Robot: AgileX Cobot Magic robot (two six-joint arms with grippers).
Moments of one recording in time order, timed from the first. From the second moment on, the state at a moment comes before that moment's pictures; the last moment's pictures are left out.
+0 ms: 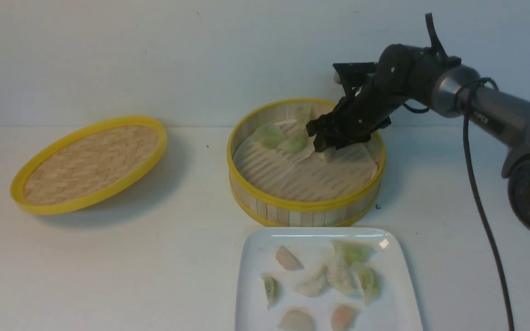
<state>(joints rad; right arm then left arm) 0.30 2.45 -2.16 0.31 0.97 -0.13 -0.81 0.62 -1.08 0.38 1.22 -0.59</state>
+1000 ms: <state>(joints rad) 0.30 1.64 -1.45 0.40 1.25 -0.22 -0.81 0.62 -1.05 0.42 1.16 -0.59</state>
